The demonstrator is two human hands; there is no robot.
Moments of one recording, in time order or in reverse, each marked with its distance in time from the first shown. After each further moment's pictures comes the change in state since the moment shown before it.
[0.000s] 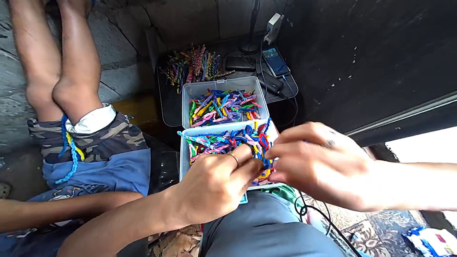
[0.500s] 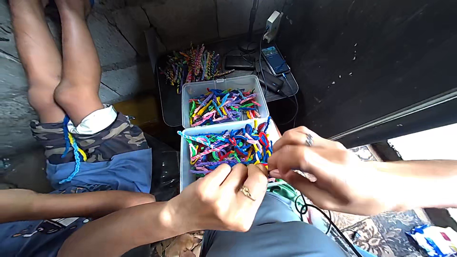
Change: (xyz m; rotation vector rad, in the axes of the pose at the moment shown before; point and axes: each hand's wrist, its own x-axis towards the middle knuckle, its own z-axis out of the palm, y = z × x) left_hand -0.001 0.019 -0.004 0.527 -0.013 0.277; right_hand 0.001 -0.002 0.002 0.303 -0.068 0.149
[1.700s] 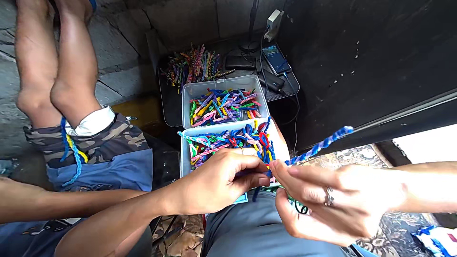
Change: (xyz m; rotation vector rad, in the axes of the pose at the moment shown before) left_hand 0.008 -0.024 0.012 -1.300 -0.311 -0.529; right_hand -0.011 -0.006 0.002 -0.676 0.037 -0.511
